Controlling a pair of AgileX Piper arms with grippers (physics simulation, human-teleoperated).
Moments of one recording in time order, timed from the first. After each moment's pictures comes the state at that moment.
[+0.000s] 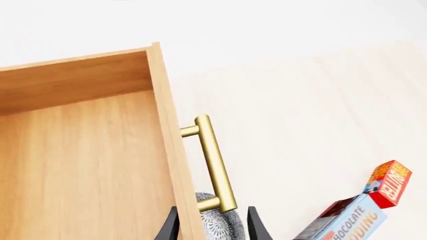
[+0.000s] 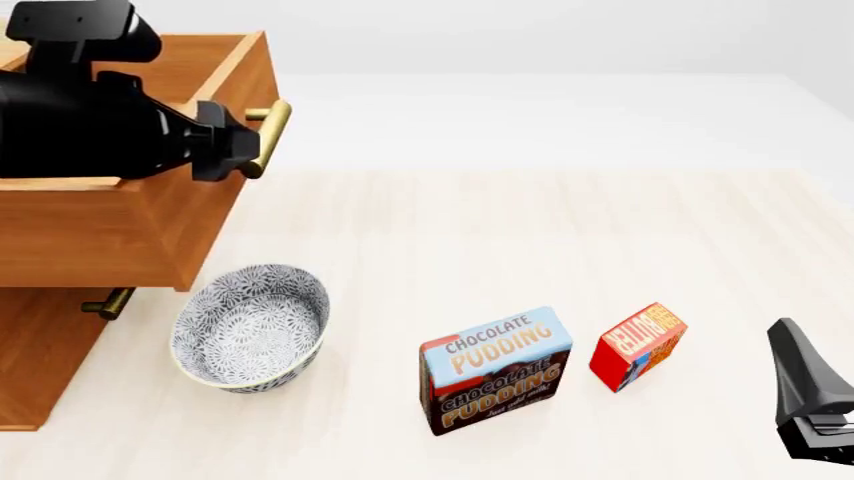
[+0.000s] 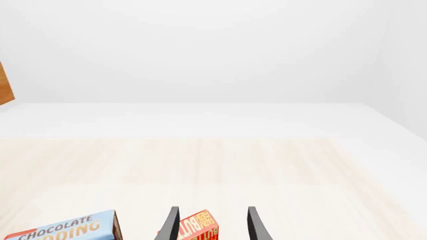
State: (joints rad) left arm -0.35 1.12 -1.03 0.56 -0.14; right arm 0.00 0.00 0.00 0.00 0.00
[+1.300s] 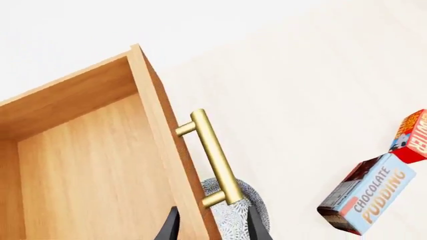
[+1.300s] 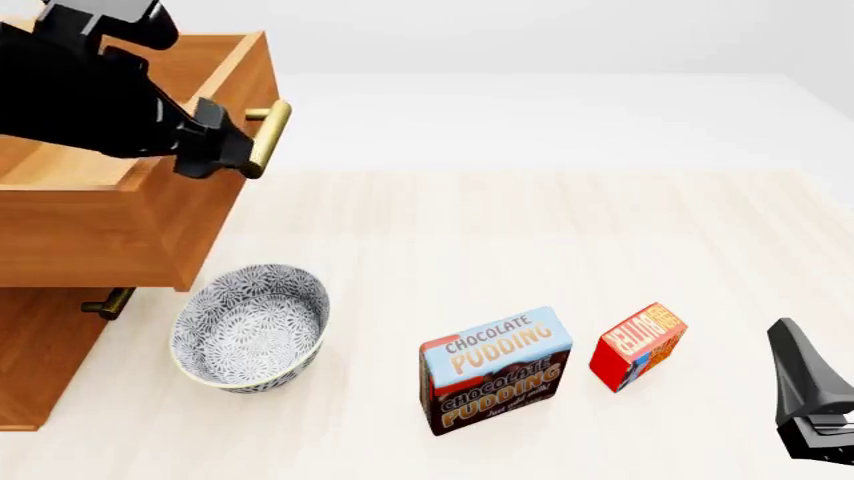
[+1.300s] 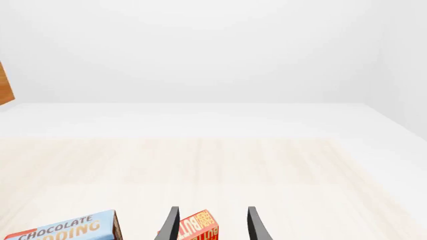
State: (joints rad) left arm -0.33 1.19 -1.19 0.78 0.11; right arm 0.00 0.00 0.00 0.00 0.00
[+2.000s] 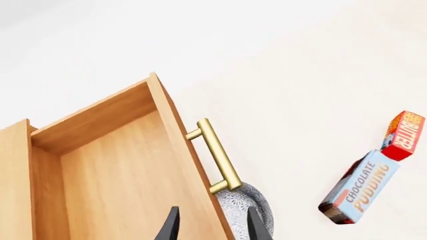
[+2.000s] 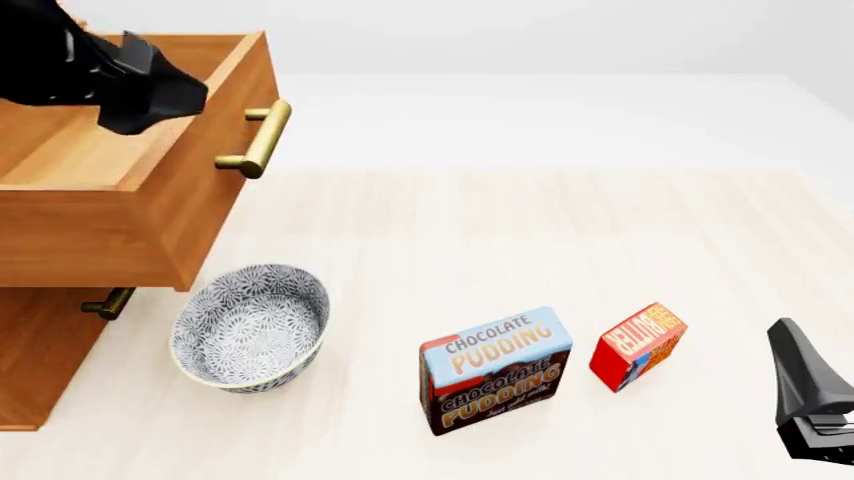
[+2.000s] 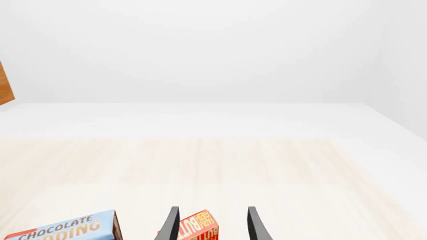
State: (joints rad) left arm -0.33 1.08 -1.30 0.89 0.19; right arm 0.00 0.00 0.00 0.00 0.00
